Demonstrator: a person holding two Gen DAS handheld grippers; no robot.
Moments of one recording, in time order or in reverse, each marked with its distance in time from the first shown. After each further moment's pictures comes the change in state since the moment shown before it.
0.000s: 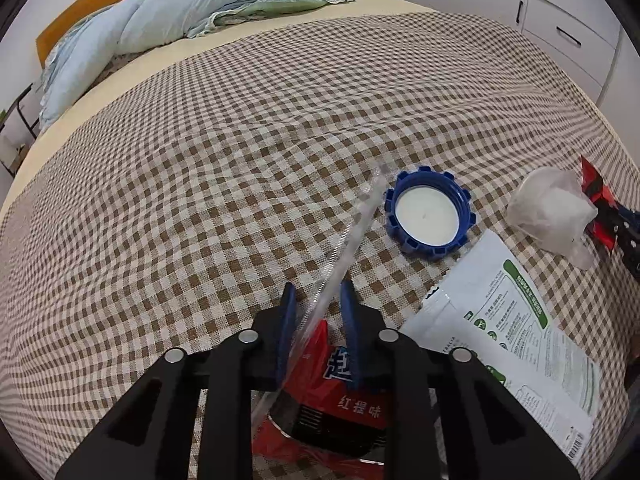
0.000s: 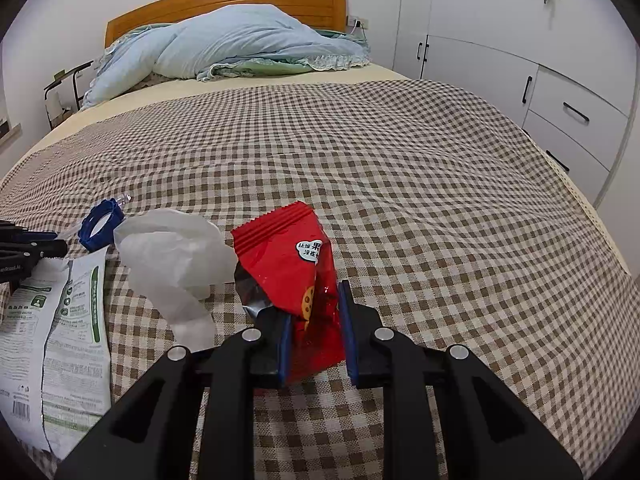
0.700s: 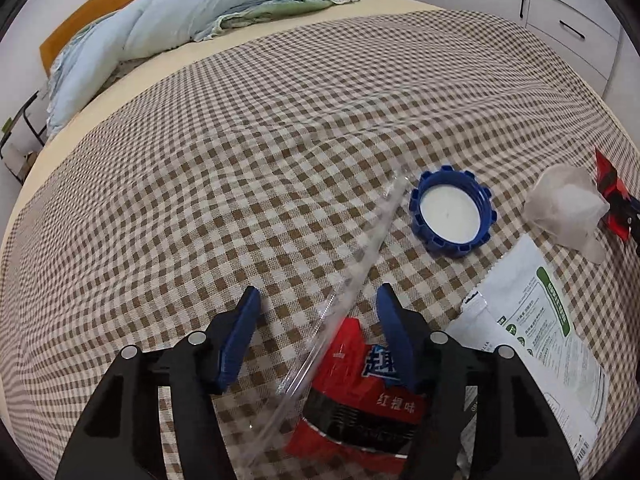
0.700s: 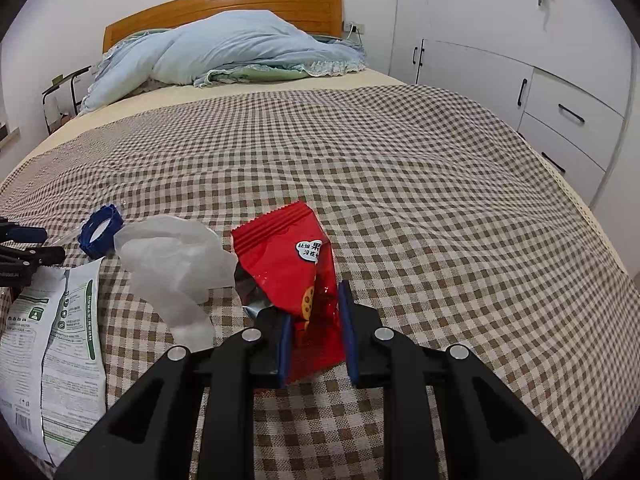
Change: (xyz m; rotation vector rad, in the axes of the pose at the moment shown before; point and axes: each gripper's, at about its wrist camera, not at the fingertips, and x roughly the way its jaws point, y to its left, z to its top) left arm -0.003 0.012 -0.001 0.024 -0.007 0.045; right arm -0.004 -0.001 0.000 0.009 -0.017 -0.011
